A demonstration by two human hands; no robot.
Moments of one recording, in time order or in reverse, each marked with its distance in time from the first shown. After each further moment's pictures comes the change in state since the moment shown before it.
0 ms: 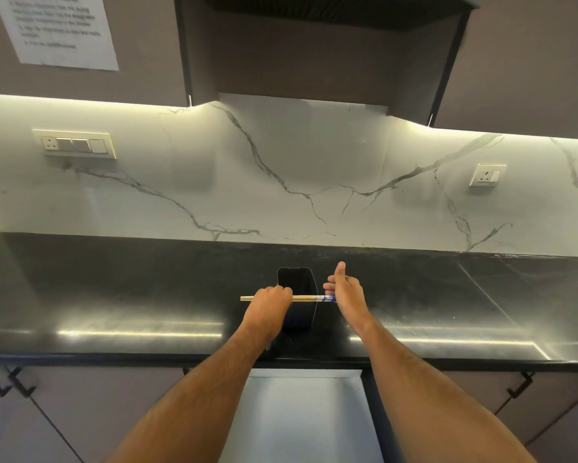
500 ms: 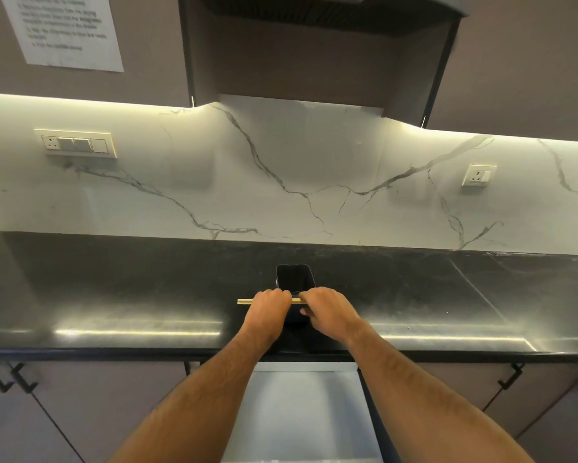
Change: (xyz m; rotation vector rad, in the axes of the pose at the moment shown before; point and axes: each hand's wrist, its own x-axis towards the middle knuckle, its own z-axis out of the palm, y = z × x) left_hand -0.014 0.008 0.007 0.035 -0.068 -0.038; right_hand -0.045 -0.001 0.007 -1.100 -0.362 -0.664
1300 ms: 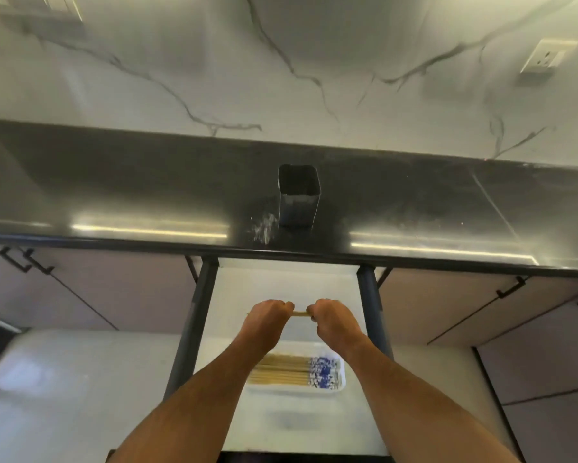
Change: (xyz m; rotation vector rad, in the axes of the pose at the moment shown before) left_hand -0.150 0.059 0.163 -0.144 -0.206 0.030; right_hand -0.152 0.009 0.168 -0.007 -0.359 0.165
